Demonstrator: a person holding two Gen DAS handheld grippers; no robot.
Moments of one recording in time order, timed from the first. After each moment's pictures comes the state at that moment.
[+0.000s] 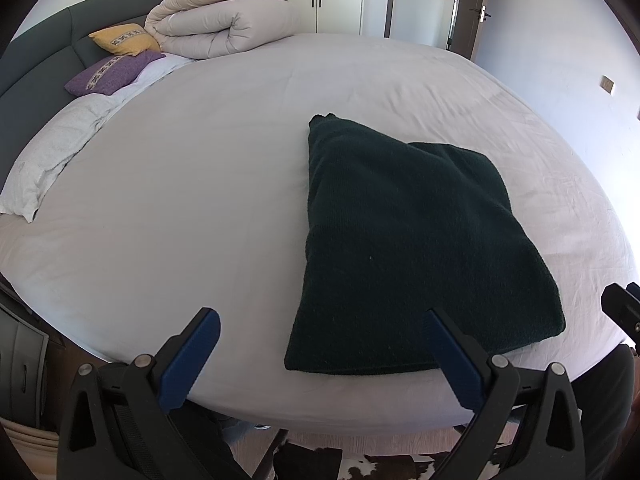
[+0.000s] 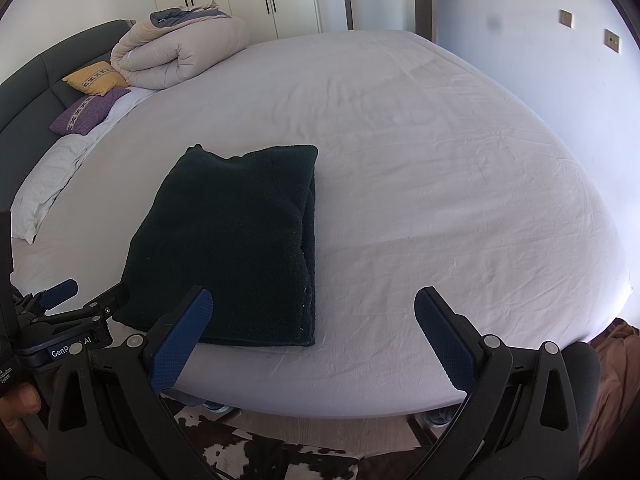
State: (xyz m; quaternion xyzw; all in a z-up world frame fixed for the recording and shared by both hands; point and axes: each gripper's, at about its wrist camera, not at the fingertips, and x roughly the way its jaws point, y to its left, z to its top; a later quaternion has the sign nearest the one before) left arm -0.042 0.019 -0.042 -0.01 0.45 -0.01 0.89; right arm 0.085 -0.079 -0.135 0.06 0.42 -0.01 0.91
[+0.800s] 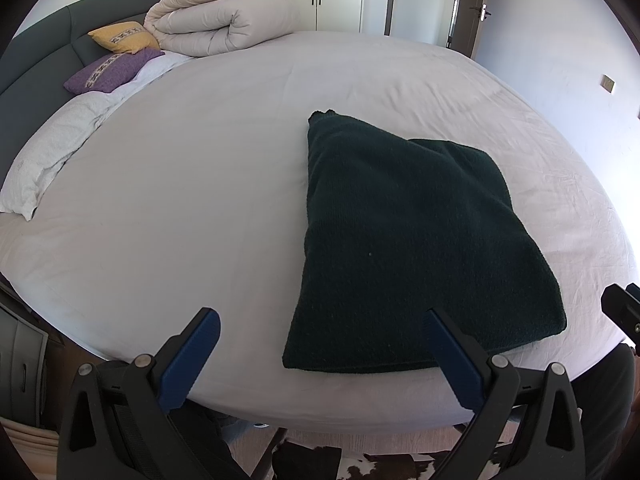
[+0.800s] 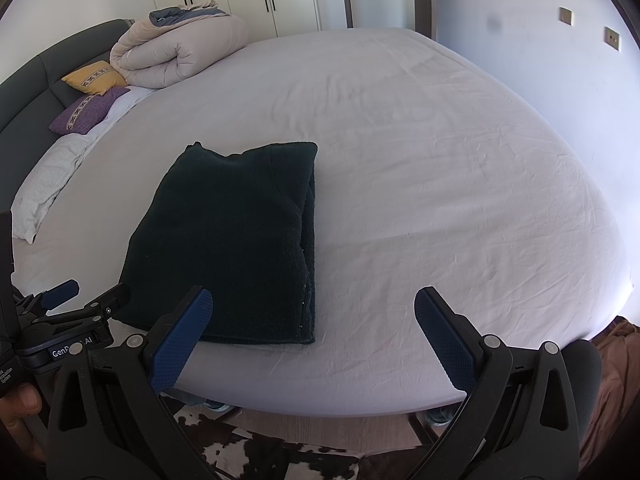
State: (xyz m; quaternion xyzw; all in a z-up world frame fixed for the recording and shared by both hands) left arm -0.042 0.019 -0.046 -0.01 0.46 -0.01 0.89; right arm 0.085 -0.075 -0.140 0.07 0.42 -0.01 0.91
